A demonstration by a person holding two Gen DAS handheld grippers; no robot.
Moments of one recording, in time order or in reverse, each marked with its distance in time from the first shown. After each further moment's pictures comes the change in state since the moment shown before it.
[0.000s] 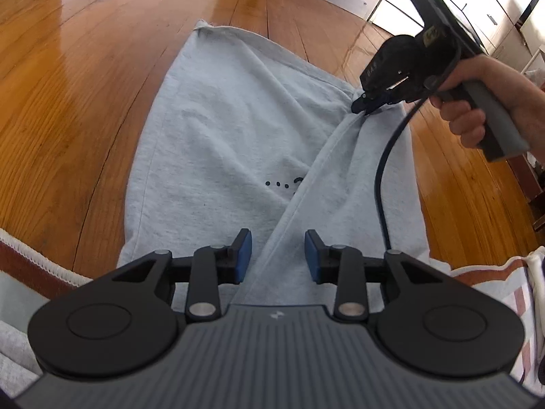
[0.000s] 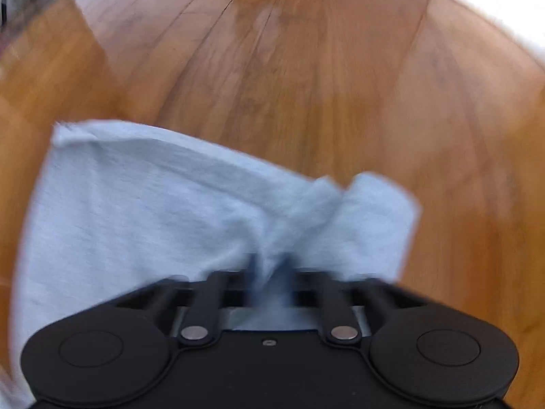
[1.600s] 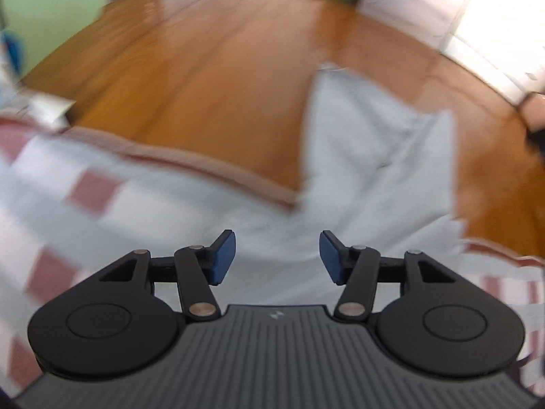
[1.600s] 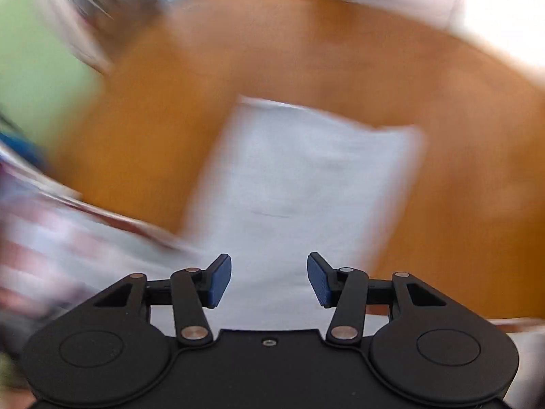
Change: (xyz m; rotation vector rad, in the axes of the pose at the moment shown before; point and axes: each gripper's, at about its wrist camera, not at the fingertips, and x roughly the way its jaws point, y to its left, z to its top) left arm -0.186 0.019 -0.038 -0.078 -0.049 0.250; right arm -0.290 0.052 -0.146 -0.121 -0.021 0.017
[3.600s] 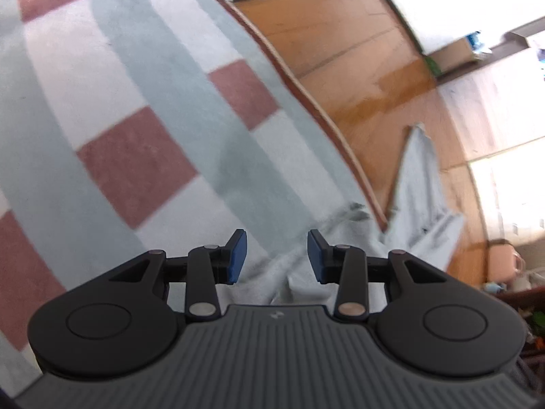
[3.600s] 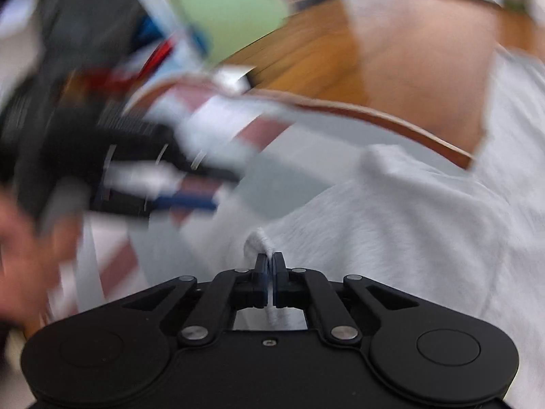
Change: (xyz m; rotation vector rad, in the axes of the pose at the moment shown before) left arm -0.004 0.223 -0.086 -0.673 0.051 -0.197; right arm 0.122 0.211 -0.174 -0.169 -0.202 0.698
